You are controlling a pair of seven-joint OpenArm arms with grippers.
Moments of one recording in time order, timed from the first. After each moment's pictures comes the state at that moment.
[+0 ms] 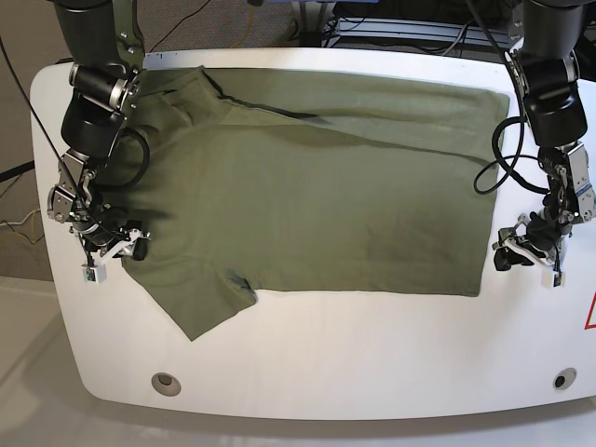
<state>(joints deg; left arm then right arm) -23.1 -25.2 -15.1 46.5 -23.0 -29.0 31.3 26.6 18.7 26.0 39.8 3.5 33.6 -28.9</state>
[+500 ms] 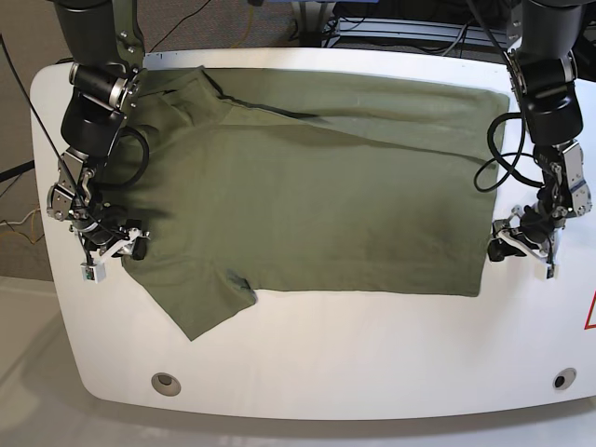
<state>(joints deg) -22.9 -24.4 -15.1 43.9 -21.8 -29.5 30.3 26.5 18.7 26.1 39.5 3.5 33.7 -28.4</state>
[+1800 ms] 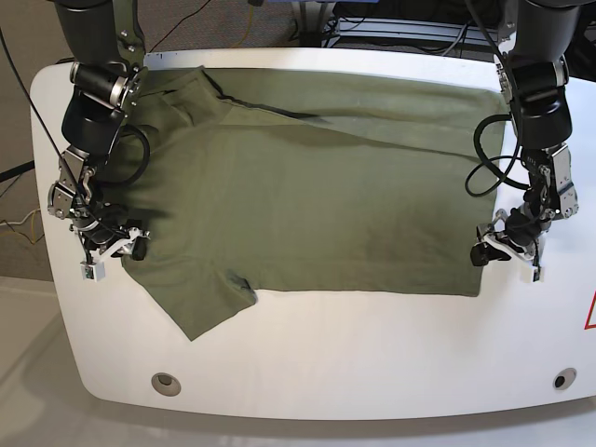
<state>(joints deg) -24.0 -21.8 -14.3 41.6 -23.8 -30.7 28.9 26.2 18.6 26.3 39.8 3.7 34.2 -26.9</state>
